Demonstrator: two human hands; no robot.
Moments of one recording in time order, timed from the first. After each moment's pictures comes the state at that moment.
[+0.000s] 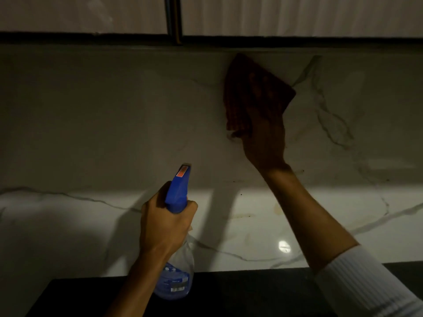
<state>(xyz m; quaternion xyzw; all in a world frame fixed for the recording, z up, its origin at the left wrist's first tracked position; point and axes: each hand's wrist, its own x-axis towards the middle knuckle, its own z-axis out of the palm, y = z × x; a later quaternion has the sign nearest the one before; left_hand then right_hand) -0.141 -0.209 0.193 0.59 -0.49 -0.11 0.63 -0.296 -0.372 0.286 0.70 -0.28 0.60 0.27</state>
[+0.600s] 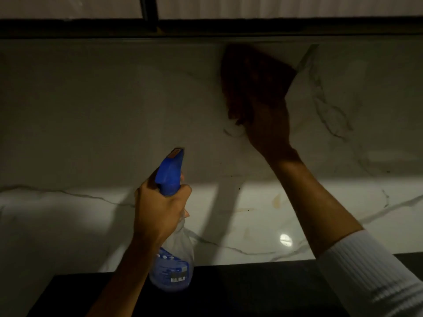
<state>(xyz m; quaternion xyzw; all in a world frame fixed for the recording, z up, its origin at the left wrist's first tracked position) -0.141 -0.210 0.217 0.58 -0.48 -0.14 0.64 -0.306 -0.381 0.297 0.71 -0.27 0.58 0.30</state>
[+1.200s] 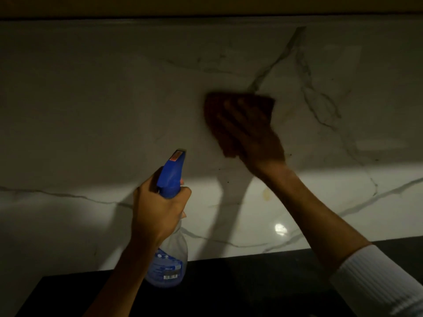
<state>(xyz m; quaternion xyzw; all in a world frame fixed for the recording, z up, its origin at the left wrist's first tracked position) -0.157 -0.222 0.199 0.60 -0.50 -0.14 0.61 -0.337 -0.380 0.230 0.77 -0.23 0.47 0.36</state>
